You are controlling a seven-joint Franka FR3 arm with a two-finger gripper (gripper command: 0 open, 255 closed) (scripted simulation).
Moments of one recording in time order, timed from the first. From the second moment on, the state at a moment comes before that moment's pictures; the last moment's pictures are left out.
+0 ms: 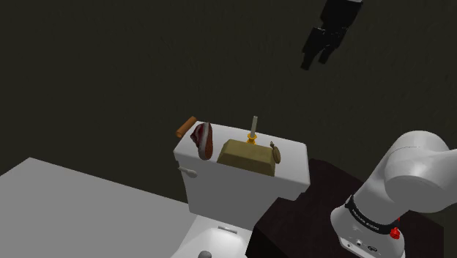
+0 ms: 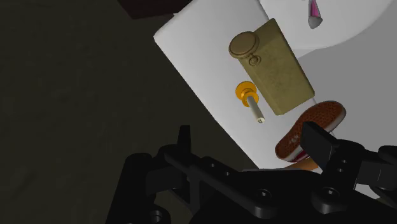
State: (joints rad) arm 0.02 -0.80 -0.02 -2.26 -0.03 1.59 0.11
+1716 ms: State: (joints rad) arm -0.01 -0.04 0.38 -2.05 -0.08 1.95 0.88
